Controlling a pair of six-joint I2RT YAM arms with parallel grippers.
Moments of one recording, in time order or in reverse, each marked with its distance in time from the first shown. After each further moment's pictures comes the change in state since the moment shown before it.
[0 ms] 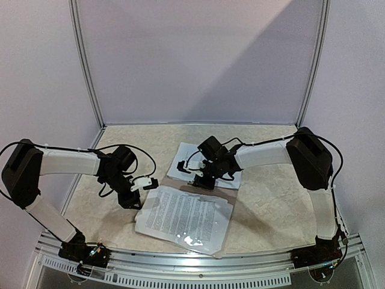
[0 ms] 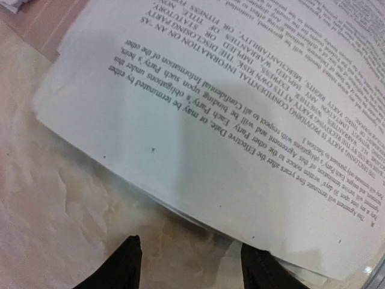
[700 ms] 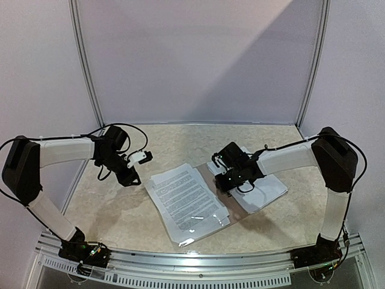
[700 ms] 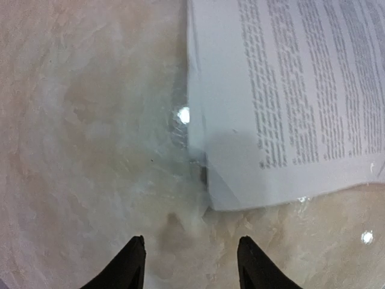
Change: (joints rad) left arm 0.145 0.027 0.169 0.022 -0.015 -0.071; right arm -0.040 -0.245 -0.341 0.046 0.213 0.821
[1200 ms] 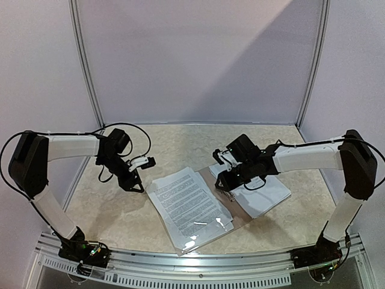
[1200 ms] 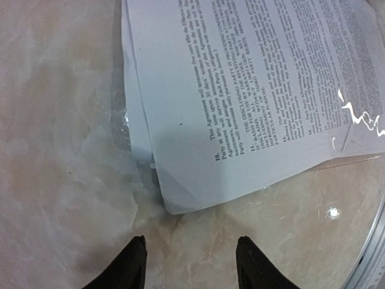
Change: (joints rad) left arm 0.016 0.089 0.051 -0.132 0.210 0.085; right arm 0.009 -0.196 -0.061 -0.080 -0.195 -0.034
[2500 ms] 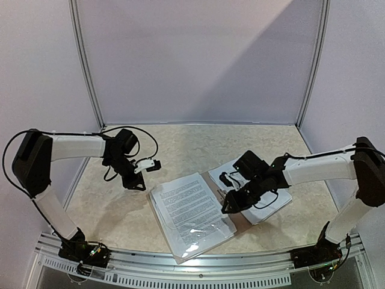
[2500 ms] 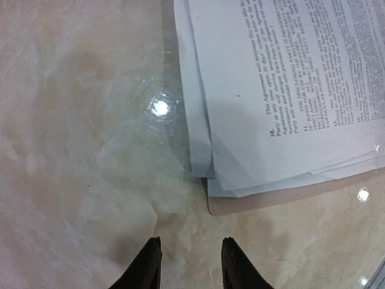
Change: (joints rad) left arm -0.080 0.048 0.028 0.045 -0.151 0.012; right arm 0.066 -0.122 -0.206 -0.073 -0.211 0.201
